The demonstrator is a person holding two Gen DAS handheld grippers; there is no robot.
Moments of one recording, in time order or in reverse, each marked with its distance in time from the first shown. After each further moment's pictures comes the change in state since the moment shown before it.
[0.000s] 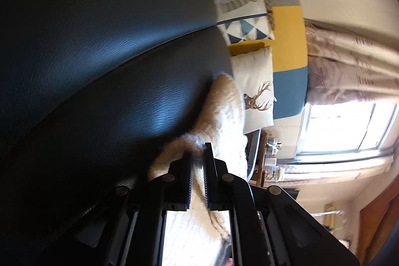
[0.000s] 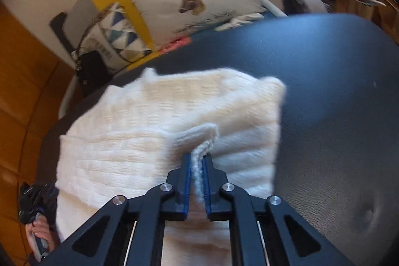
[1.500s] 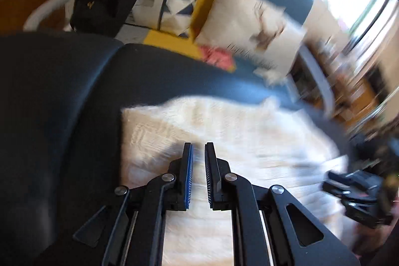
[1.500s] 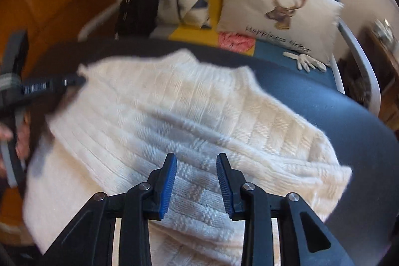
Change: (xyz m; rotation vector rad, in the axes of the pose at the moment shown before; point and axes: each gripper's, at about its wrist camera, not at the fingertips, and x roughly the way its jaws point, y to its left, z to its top) left arm 0.131 -0.121 0.000 0.864 0.144 0.527; right arm 0.056 0.120 -0.003 -0.568 0.165 -0.121
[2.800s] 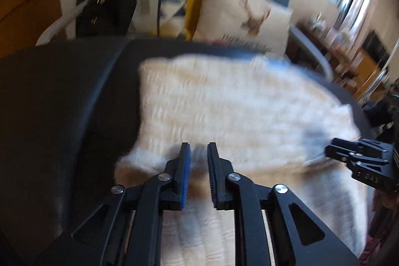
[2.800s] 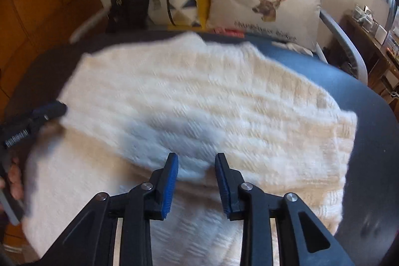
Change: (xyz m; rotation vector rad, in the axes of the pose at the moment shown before) left arm -0.062 -0.016 -0.060 0.116 -0.134 -0.031; right arm -0.022 0.042 -0.043 0.144 -0.114 -0.015
